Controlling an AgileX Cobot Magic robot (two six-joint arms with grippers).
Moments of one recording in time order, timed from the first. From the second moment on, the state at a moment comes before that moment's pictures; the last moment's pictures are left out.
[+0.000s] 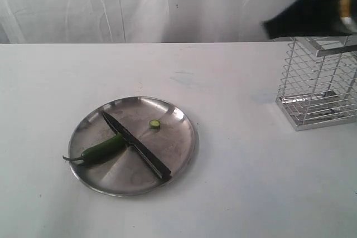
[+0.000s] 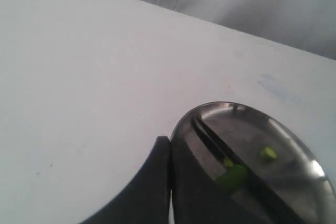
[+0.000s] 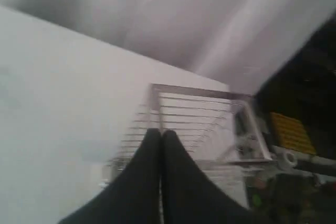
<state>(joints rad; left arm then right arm) 0.04 0.67 -0.25 -1.79 0.11 1.45 0.66 1.19 -1.01 -1.12 0.79 0.94</state>
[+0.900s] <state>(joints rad) 0.04 0.55 -0.25 -1.65 0.48 1.49 0.60 0.17 -0.38 -1.01 0.08 1.07</state>
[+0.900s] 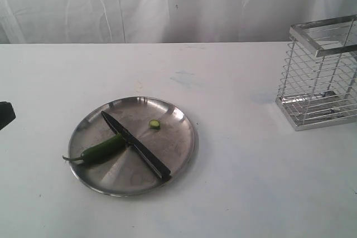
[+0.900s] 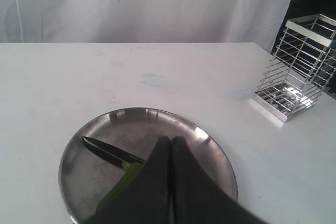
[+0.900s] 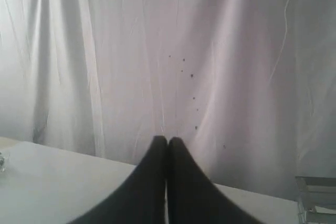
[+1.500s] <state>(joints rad) 0.04 0.55 -0.25 -1.62 0.46 1.49 -0.03 0.00 -0.01 -0.04 -0.23 -0.05</state>
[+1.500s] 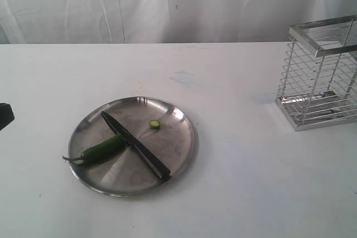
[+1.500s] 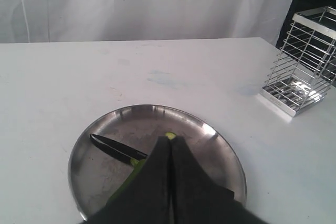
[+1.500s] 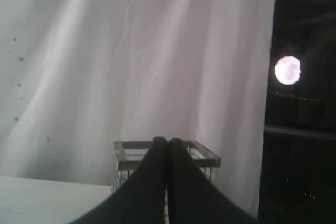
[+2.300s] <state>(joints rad) 0.04 0.55 -0.25 -1.62 0.46 1.49 -0.07 0.00 0.00 -0.04 0.32 0.02</state>
